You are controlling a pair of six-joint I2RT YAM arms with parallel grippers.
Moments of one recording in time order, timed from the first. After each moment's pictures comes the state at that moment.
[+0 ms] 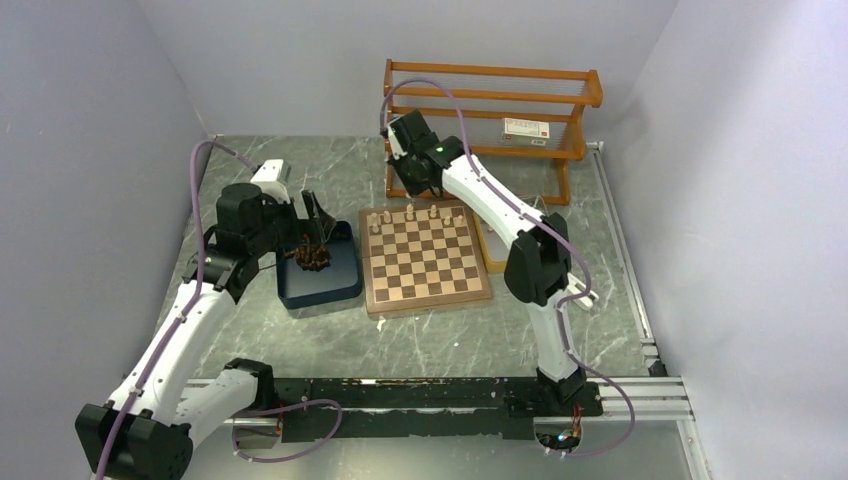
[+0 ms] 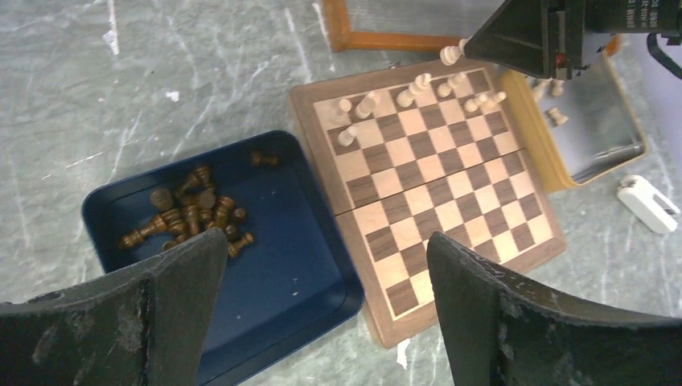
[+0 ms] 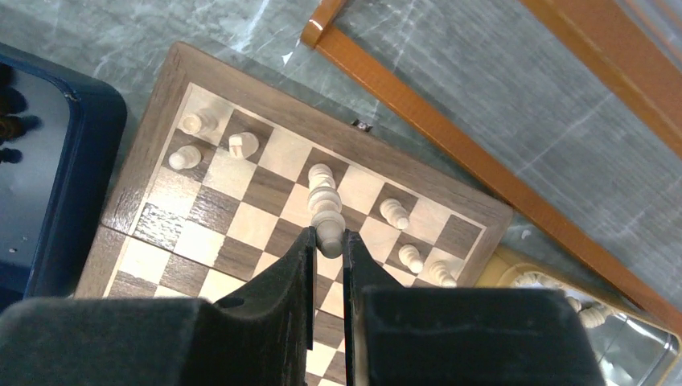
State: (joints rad) left arm -0.24 0.95 0.88 -0.36 0.17 -0.31; right arm 0.64 2.13 2.07 -0.82 0.11 -0.05
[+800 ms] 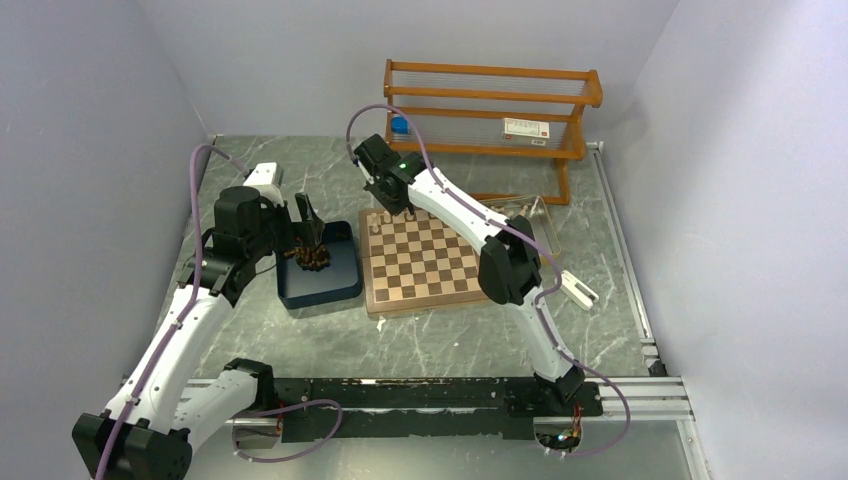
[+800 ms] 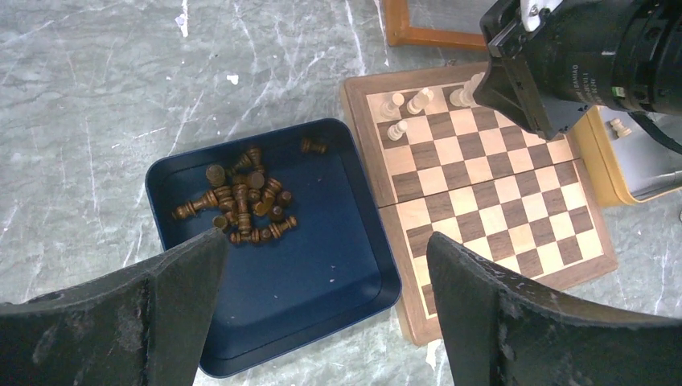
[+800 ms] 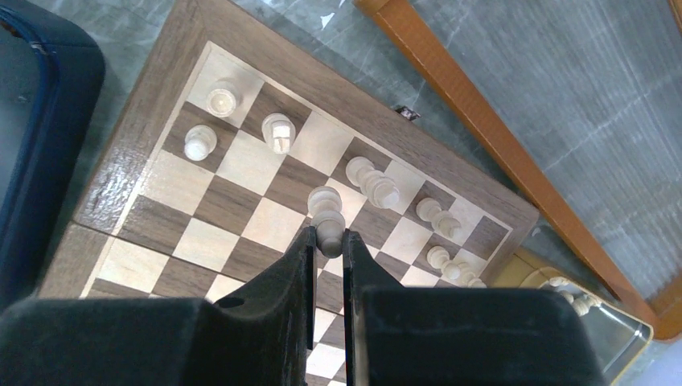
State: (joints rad) left arm -0.24 0.92 0.89 -0.45 0.02 -0.28; right arm 0.77 2.31 2.23 -0.96 0.26 -0.10
